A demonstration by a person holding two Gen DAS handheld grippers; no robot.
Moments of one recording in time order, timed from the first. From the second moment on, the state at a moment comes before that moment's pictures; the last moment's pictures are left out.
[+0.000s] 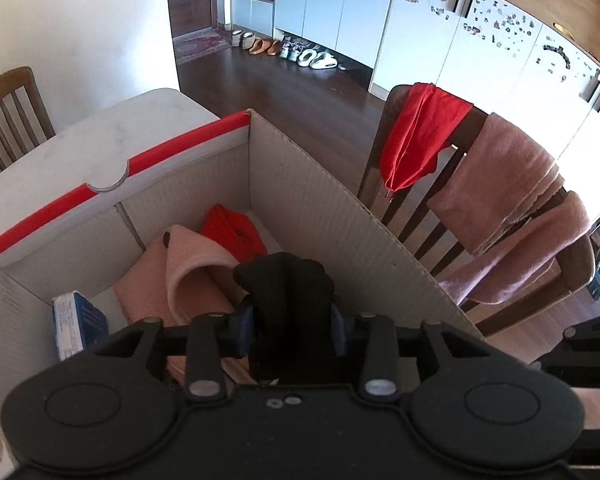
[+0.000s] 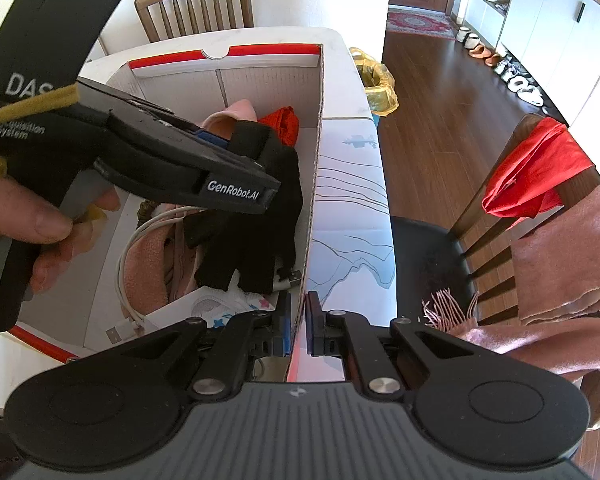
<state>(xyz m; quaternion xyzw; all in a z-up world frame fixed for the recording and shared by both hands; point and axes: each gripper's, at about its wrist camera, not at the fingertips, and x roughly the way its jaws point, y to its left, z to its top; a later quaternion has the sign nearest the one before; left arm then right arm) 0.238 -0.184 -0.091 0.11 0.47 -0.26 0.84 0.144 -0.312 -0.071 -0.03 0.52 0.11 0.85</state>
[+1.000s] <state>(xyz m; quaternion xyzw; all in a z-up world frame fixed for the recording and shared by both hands) 0.184 -0.113 -0.017 0.06 0.39 -0.22 0.89 0.142 -0.311 -0.068 -0.04 0.52 0.11 0.85</state>
